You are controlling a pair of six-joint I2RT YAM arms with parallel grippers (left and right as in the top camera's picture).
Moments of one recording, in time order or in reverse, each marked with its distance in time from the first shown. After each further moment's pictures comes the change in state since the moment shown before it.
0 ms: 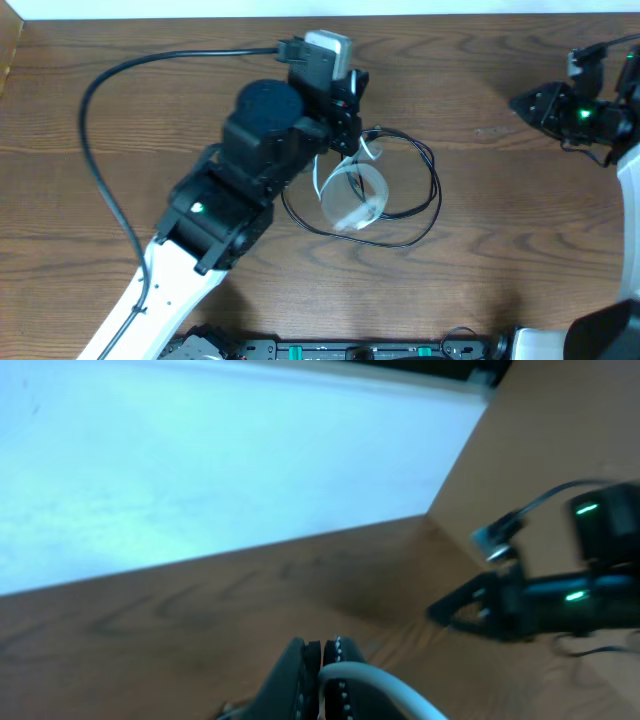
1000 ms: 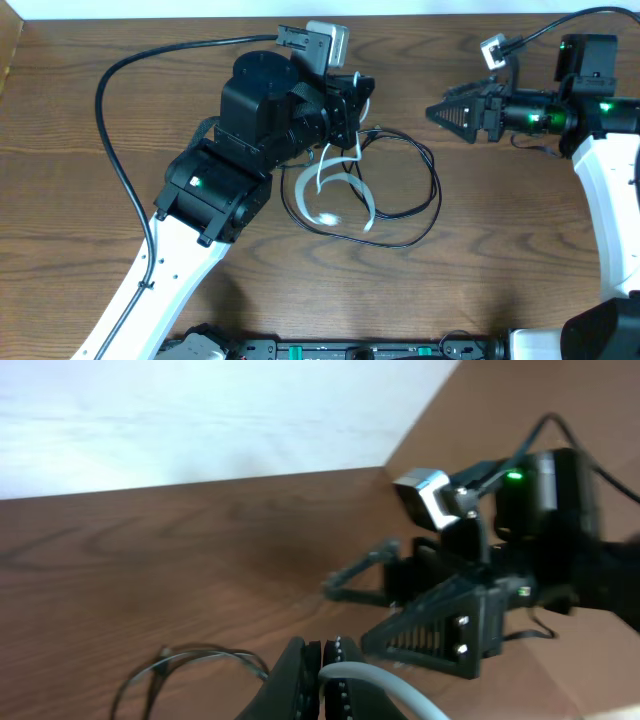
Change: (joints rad) left arm 0.072 0.079 0.077 -0.117 0.238 -0.113; right arm 0.216 0.015 0.000 0.072 -0.493 -0.422
